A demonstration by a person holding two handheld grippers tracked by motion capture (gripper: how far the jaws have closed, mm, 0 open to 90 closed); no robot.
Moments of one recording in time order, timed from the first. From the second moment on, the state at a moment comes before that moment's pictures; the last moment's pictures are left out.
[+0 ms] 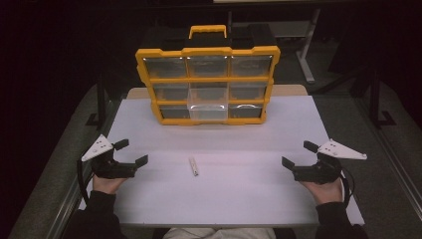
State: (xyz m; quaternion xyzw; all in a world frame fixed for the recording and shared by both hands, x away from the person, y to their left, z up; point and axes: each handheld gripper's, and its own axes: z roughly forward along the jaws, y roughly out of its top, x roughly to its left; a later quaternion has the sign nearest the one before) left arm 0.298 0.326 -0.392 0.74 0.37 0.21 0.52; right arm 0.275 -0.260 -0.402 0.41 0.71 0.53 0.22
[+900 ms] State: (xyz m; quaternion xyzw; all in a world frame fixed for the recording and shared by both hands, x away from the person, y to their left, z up) left arm 0.301 0.324 -0.396 0.74 0.37 0.21 0.52; right arm 0.278 -0.245 -0.398 0.40 0.73 0.52 0.20
